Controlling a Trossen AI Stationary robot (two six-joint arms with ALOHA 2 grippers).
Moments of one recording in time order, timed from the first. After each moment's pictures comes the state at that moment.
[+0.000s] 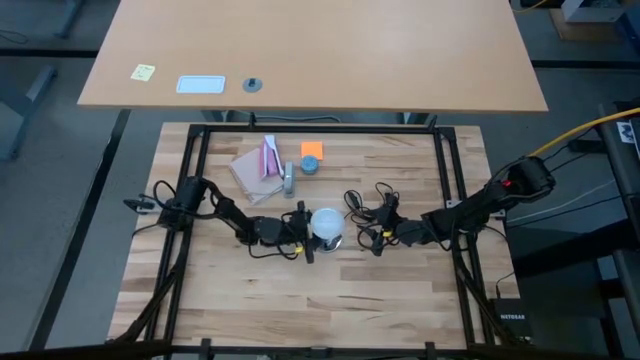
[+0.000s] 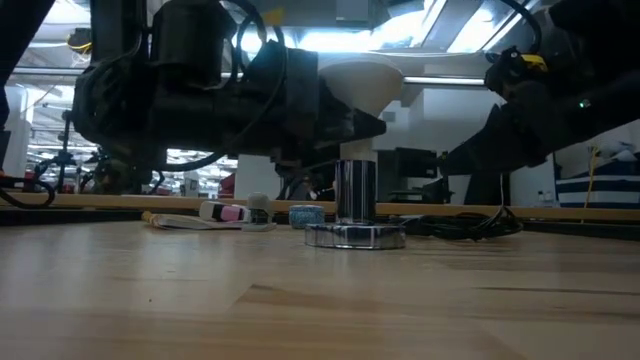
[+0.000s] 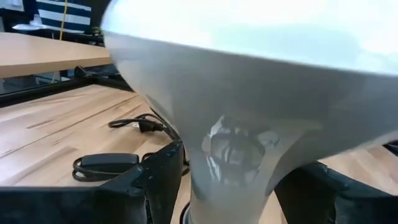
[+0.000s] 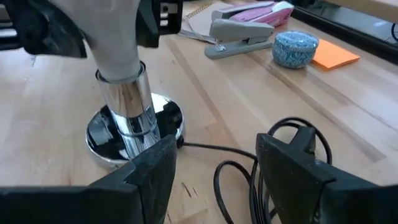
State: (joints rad) left arm -0.20 2.11 0.72 1.42 -0.42 -0.15; right arm 0.34 1.43 0.29 0.68 0.64 0.33
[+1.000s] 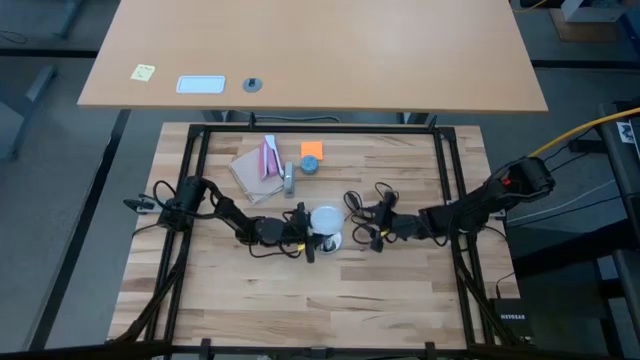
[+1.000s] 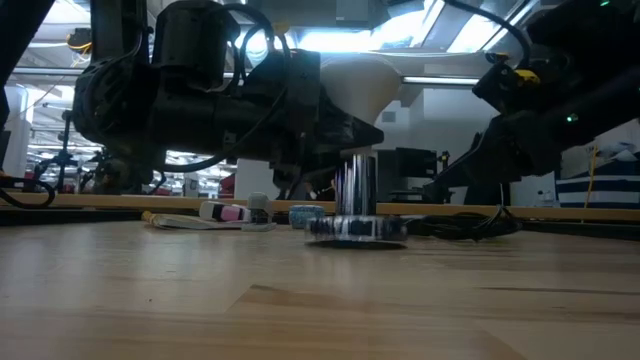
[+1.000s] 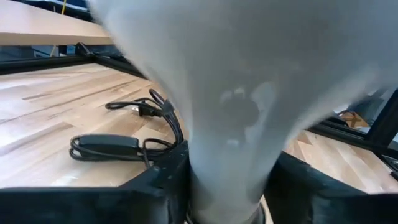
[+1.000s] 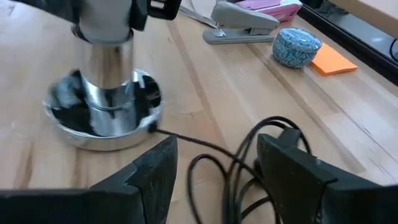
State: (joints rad) left arm -0.20 2.11 0.72 1.38 -0.42 -0.28; right arm 0.26 1.43 0.29 0.62 0.55 0.15
